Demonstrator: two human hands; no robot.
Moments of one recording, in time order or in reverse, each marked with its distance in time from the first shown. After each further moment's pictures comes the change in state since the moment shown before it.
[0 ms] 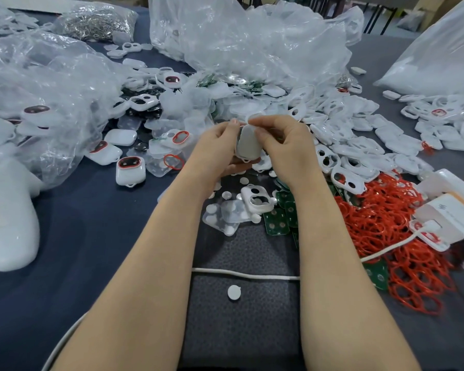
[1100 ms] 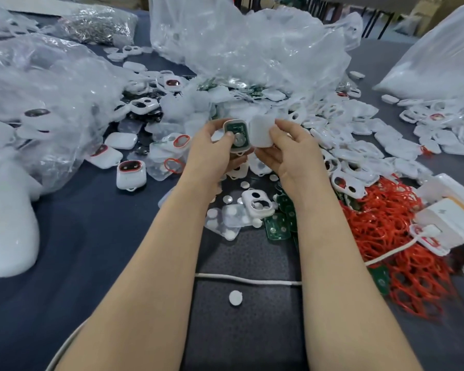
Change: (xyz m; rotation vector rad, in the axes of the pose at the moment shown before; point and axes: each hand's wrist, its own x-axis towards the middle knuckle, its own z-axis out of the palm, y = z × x) left_hand 0.007 -0.002 0.001 -0.084 0.164 0.057; right_hand 0.004 0.002 0.002 0.608 0.122 0.385
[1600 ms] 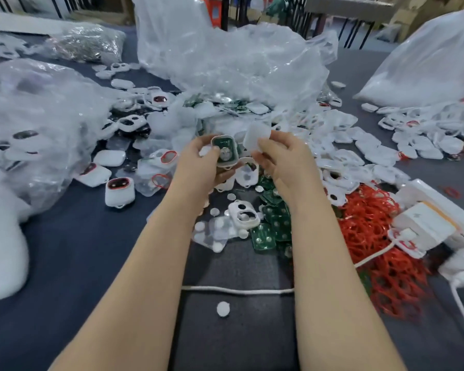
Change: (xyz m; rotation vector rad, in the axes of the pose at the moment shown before) left_hand -0.005 0.007 0.005 -0.044 -0.035 -0.049; right_hand 0.003 -0.013 -0.013 0.012 0.041 0.005
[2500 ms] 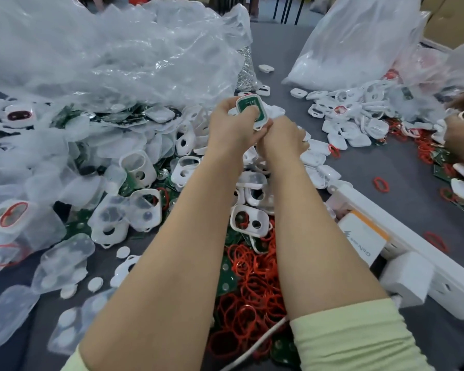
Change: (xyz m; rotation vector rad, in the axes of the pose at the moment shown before) left_hand 0.067 -0.008 0.203 -0.251 -0.172 -0.149; right_hand 0.126 -0.039 -0.112 -1.256 0.507 0.086
